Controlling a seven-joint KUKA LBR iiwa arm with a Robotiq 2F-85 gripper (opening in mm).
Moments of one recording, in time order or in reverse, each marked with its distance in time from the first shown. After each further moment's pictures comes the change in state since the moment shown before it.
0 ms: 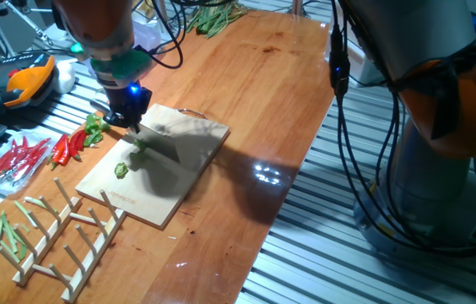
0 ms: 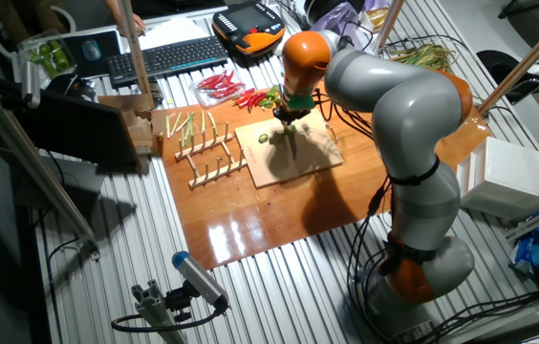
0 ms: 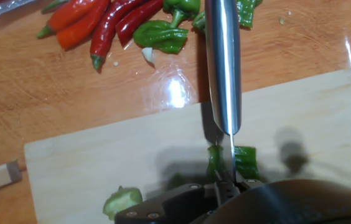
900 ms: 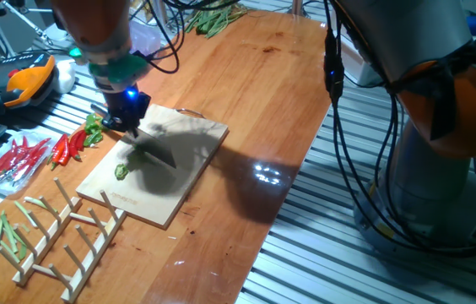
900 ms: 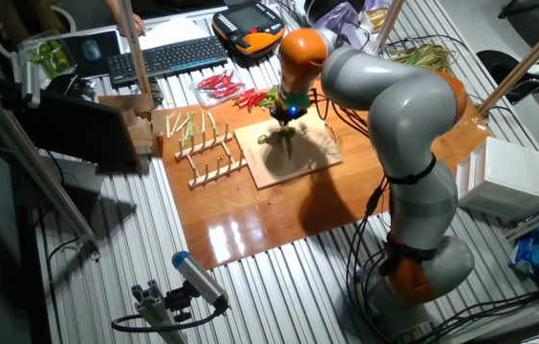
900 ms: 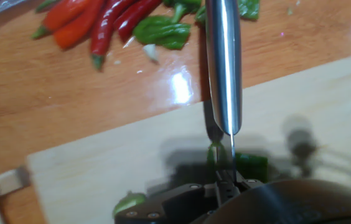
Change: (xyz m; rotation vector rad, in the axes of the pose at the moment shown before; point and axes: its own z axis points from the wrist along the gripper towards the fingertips) arm 0.003 0.013 -0.014 0.005 0.030 0.043
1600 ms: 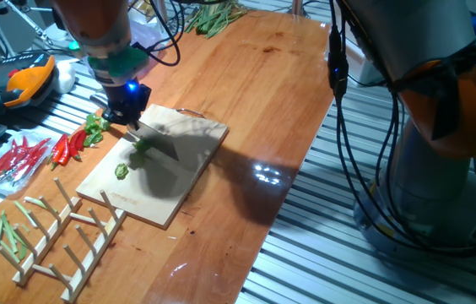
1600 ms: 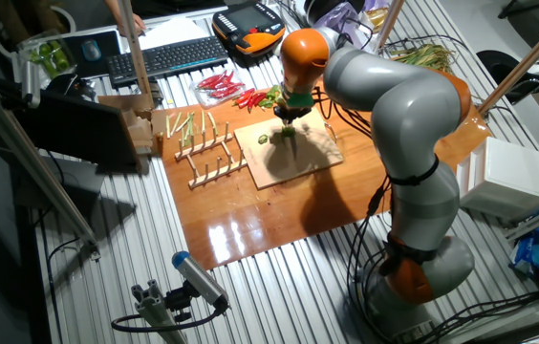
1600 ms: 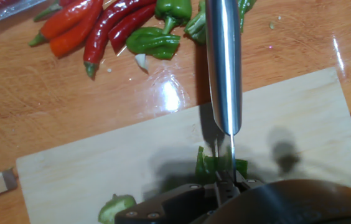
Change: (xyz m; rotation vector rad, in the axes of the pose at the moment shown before) arm -0.004 -0.016 0.006 0.017 -0.026 -0.017
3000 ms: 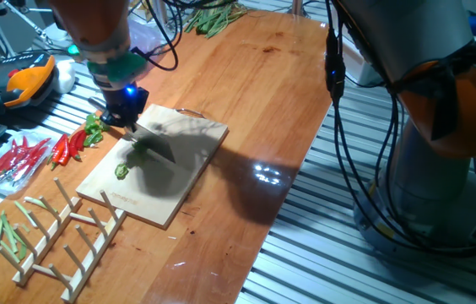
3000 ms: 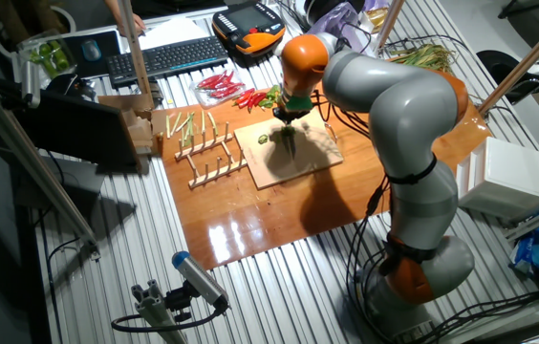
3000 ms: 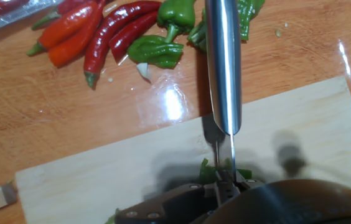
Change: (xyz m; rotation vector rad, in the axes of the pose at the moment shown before) arm -0.008 0.006 0.005 -0.004 -0.012 0.007
